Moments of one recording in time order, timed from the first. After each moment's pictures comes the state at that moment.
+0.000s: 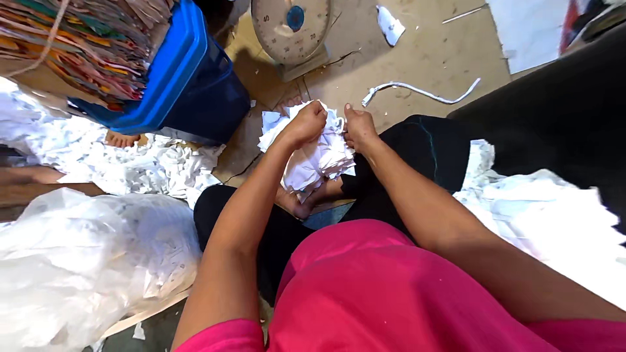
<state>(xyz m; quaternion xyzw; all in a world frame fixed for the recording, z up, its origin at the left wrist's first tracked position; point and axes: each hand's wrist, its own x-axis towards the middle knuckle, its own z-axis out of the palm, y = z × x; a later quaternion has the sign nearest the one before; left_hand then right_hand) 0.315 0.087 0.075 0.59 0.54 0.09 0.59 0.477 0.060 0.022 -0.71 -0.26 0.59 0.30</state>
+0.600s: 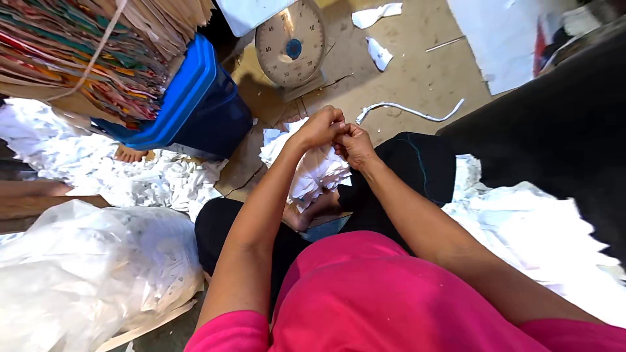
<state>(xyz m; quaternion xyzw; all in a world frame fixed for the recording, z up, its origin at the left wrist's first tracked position) 0.341 0.110 0.087 0.81 0.38 0.09 0.43 0.479 0.045 0.026 -0.57 -0.28 0.62 0.47</state>
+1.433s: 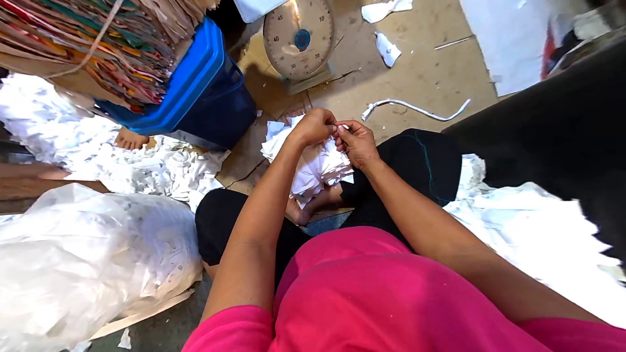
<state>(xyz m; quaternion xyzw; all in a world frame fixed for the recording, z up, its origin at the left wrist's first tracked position) 0.323 0.102 0.078 0.72 0.49 0.03 0.49 0.474 0.034 0.015 -0.50 -0.35 0.60 0.52</state>
